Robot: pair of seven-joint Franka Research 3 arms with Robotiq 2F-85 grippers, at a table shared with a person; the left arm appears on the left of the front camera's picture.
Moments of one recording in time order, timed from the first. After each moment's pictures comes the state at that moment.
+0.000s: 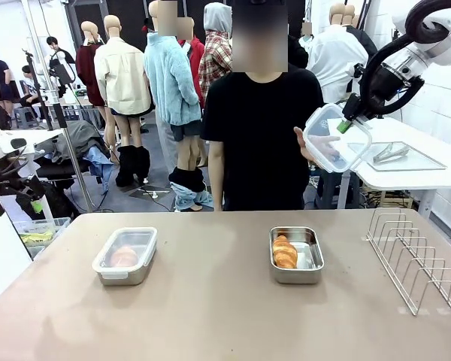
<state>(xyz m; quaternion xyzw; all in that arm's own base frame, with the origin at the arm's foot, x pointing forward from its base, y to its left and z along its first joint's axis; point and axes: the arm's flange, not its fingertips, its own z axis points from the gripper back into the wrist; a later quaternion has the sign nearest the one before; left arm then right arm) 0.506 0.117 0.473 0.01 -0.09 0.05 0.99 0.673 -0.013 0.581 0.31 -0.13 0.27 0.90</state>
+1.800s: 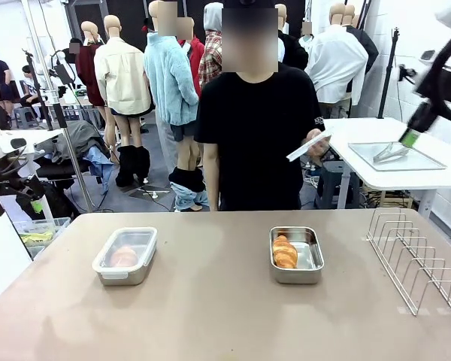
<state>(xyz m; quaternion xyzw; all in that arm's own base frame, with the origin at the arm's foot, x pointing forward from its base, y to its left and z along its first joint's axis) 0.506 0.117 0.473 0.01 -0.09 0.05 0.99 0.568 -0.100 0.581 0.20 -0.11 0.54 0.81</state>
